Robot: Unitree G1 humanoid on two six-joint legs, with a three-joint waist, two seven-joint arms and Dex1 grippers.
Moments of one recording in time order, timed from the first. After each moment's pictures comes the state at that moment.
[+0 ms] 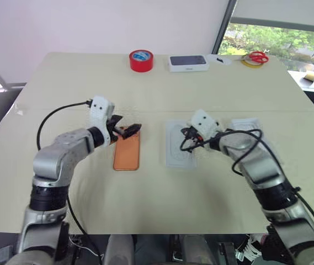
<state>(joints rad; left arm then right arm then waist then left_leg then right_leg) -0.46 0.52 0.03 -0.20 -0.45 0.81 -0.57 -0.58 -0.51 0.28 -0.06 0.01 0.64 0.58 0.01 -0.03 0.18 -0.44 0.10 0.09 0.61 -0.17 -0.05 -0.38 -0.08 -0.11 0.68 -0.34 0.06</state>
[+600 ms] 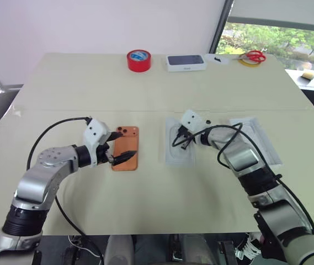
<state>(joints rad) -0.27 0.66 0.02 -0.27 -0.43 0.60 -0.81 -0.65 -0.48 0.34 0.10 -0.06 0.56 0.69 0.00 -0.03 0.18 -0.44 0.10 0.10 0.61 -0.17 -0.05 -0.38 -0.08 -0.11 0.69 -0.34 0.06</state>
